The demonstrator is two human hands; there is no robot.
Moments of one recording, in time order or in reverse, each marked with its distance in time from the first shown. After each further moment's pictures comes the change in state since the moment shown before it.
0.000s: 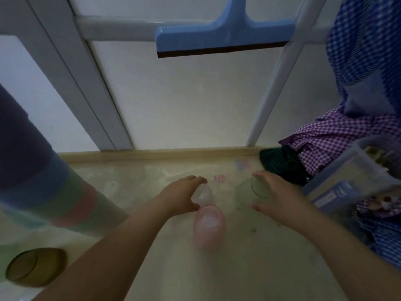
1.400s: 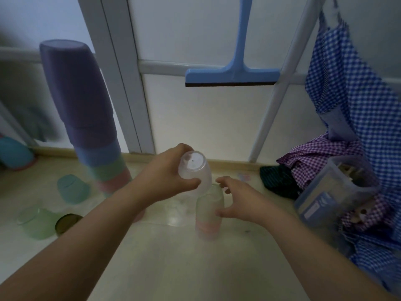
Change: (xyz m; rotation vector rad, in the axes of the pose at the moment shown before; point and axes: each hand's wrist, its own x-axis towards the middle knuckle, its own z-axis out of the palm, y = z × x) left_hand -0.144 0.081 -0.085 -0.206 0.569 -0.028; right_hand -0.036 -0.068 0.003 -0.022 -0.171 -0.263
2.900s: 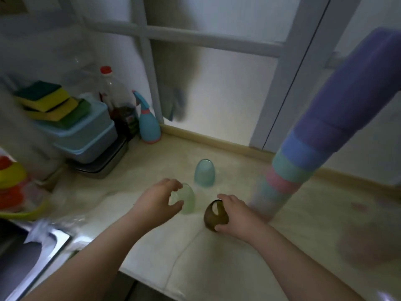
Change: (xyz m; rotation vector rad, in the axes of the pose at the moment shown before) left_hand -0.189 -0.316 -0.155 0.161 0.055 -0.384; right_hand 0.117 -0.264 0.251 -0.202 -0.251 -0.134
